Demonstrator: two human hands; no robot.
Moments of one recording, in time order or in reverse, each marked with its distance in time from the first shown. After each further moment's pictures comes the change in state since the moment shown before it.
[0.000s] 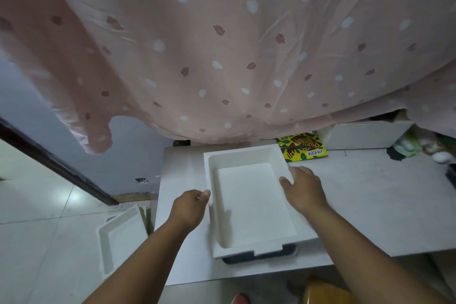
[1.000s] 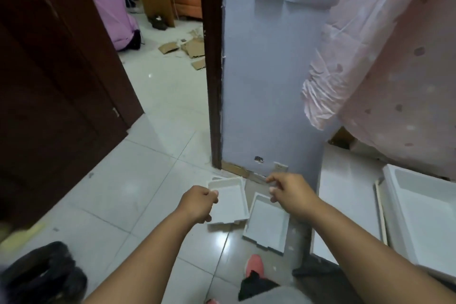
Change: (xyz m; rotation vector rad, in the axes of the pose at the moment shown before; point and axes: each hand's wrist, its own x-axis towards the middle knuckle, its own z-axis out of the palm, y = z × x) left_hand -0.152 -0.404 -0.271 -0.413 0.147 -0.322; right_hand -0.273 -0.384 0.243 -0.152 -0.504 -0.638
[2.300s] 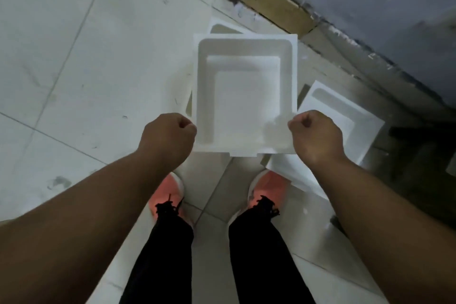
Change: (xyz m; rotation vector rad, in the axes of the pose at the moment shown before) left_hand 0.520 -0.311 0.211 0.196 -0.059 -0.353; right_hand 0.435 0.295 0.450 0.103 -0.058 0.551
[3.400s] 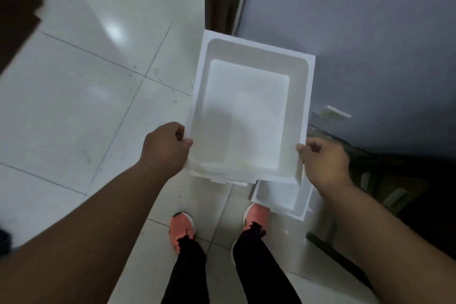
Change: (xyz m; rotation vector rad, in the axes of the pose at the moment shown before) left_hand -0.118 0.109 -0.201 -0.035 0.189 0.253; right_hand -0.132 -0.119 -0.200 0.228 0.237 0.041
